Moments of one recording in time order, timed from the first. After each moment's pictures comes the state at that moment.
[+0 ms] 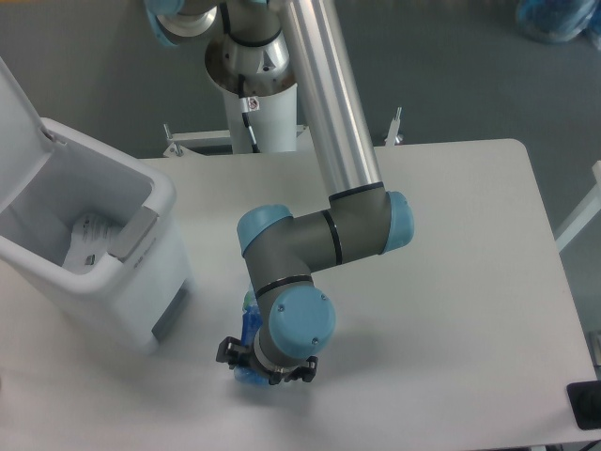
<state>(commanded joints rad) 2.28 -2.31 -1.29 -1.23 1.41 0.48</state>
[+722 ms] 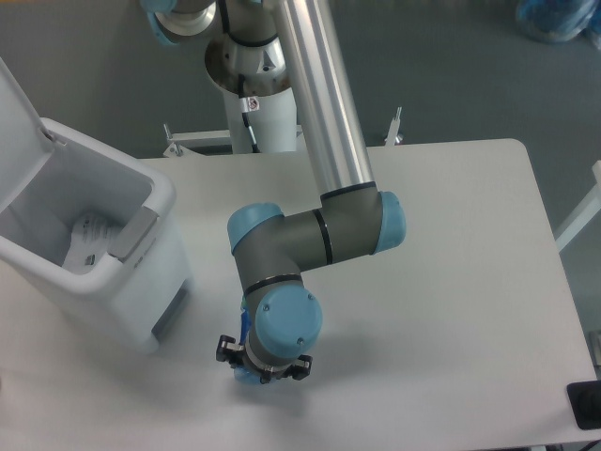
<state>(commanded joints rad) 2.29 -2.24 -1.28 -1.23 1.39 0.50</state>
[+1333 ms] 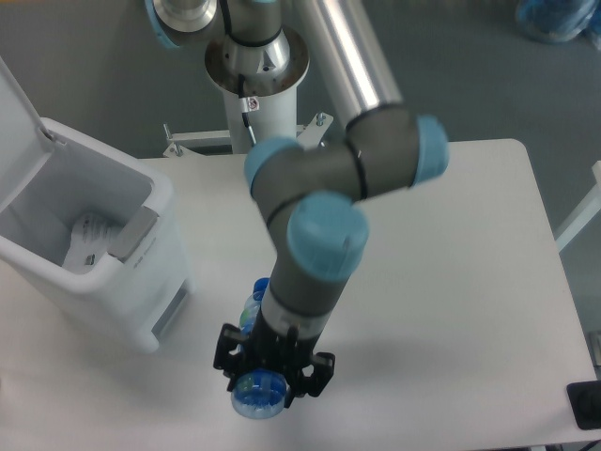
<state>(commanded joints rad) 2.37 -2.04 -1.16 -1.03 0.97 0.50</state>
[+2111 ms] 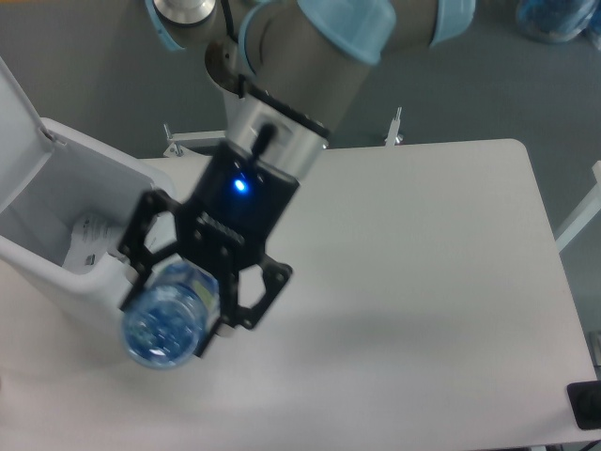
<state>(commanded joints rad) 2.37 -1.89 -1.14 -0.96 0.64 0.49</state>
